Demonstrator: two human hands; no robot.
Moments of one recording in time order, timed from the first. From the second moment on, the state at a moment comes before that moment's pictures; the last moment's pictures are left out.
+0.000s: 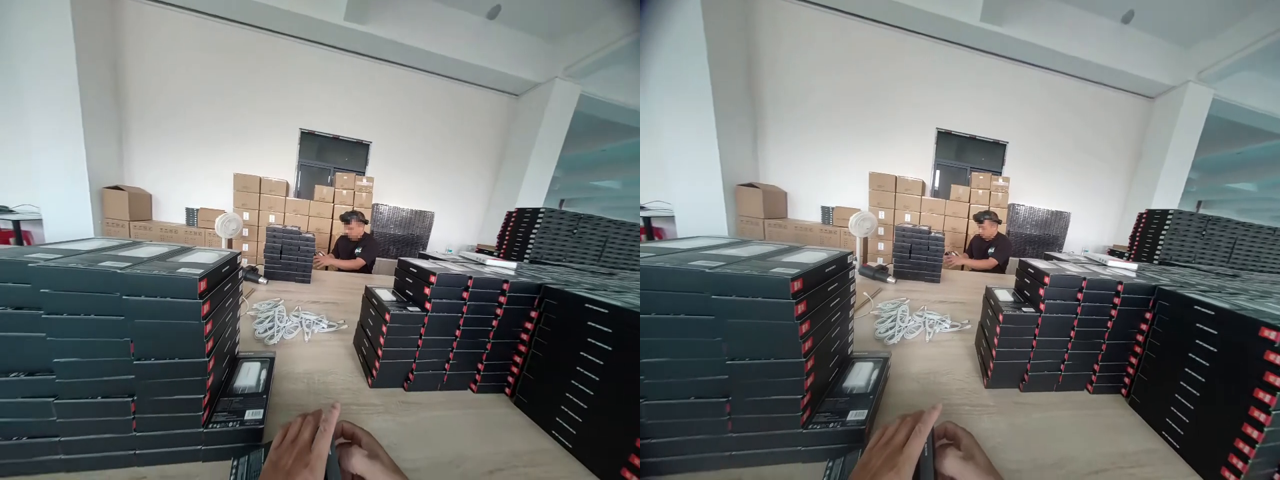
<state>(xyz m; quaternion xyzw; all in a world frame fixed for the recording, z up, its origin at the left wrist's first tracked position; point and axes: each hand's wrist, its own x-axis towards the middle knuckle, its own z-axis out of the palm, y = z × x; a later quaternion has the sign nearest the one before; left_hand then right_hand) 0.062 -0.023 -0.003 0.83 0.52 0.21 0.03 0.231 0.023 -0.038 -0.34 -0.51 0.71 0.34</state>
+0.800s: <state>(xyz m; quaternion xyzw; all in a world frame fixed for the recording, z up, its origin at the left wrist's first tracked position) 0.088 -0.046 0.035 0.80 0.57 0.19 0.03 0.250 0.015 -0.016 -0.40 -0.69 0.31 0.51</state>
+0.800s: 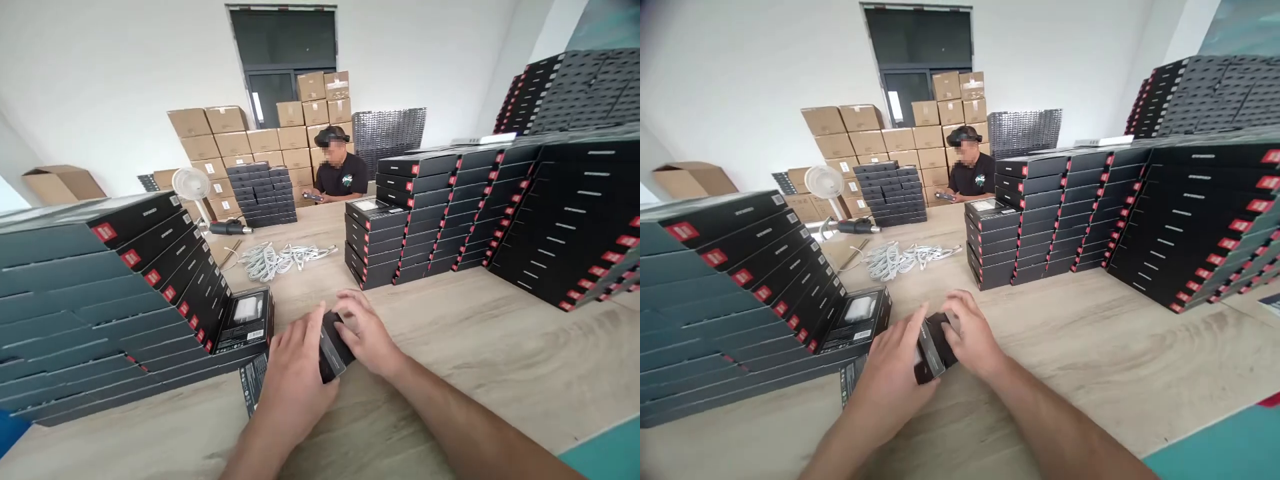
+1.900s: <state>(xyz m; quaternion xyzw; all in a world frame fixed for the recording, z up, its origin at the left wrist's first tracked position) 0.056 -0.036 0.047 0.84 0.49 0.16 0.20 0.269 0.041 -0.031 -0.50 -0.63 0.34 0.49</state>
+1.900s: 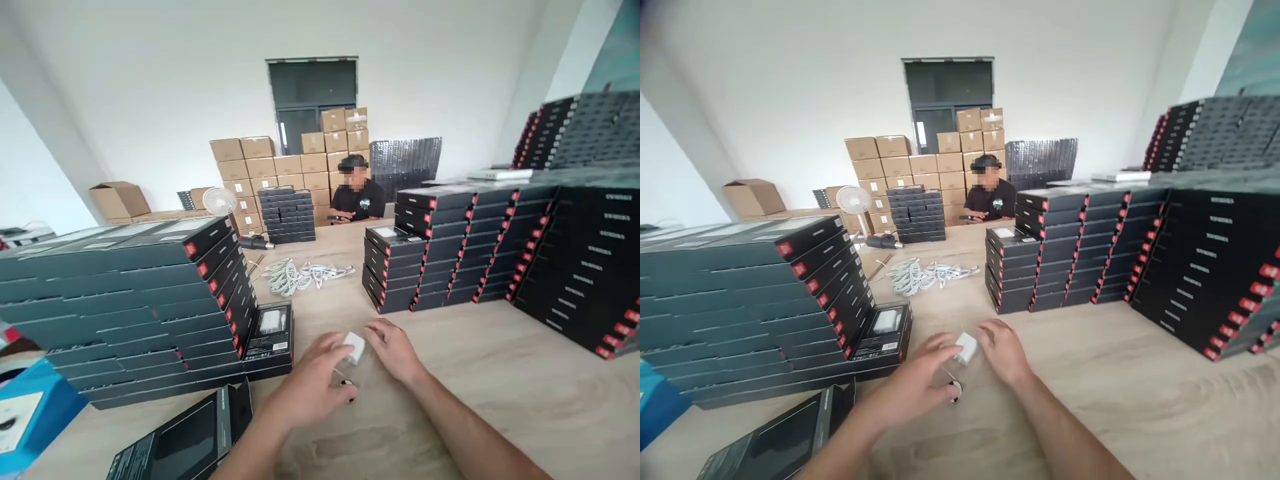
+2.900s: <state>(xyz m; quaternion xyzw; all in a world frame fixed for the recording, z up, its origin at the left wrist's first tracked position) 0.052 0.002 -0.010 0.49 0.51 0.55 0.44 0.211 0.116 0.044 -0.42 -0.57 0.44 0.55</state>
